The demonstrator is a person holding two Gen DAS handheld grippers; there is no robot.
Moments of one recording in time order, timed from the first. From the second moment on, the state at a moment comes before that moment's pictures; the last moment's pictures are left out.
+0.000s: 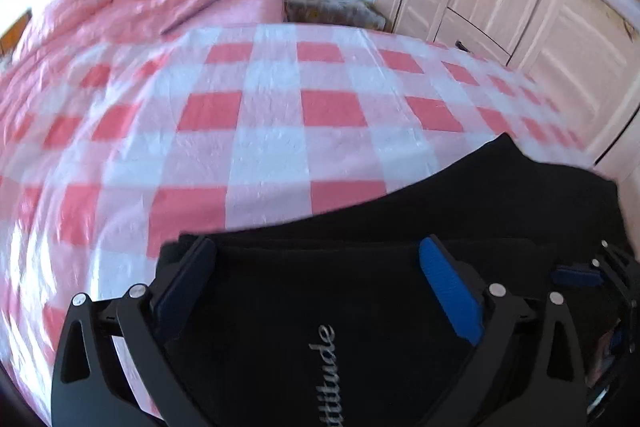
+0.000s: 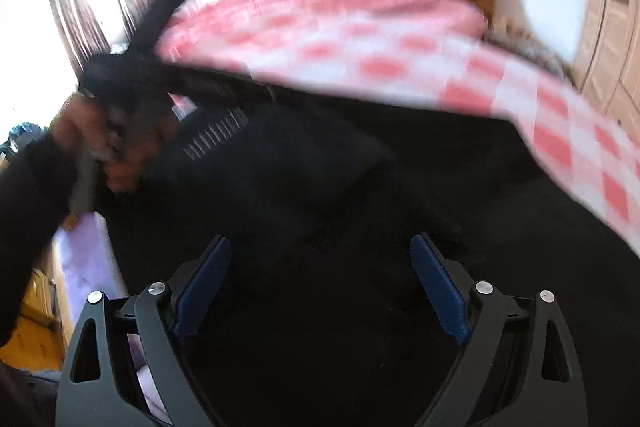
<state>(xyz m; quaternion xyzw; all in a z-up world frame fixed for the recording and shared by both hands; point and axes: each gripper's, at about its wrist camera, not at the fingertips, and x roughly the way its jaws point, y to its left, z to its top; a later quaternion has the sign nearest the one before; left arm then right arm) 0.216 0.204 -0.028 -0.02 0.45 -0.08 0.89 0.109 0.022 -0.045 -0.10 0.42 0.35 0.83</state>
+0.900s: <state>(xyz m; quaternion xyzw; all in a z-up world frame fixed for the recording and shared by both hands) 0.082 0.196 -0.049 0.03 0.39 0.02 0.92 0.053 -0.011 -0.050 -0.06 0.41 0.36 0.84</state>
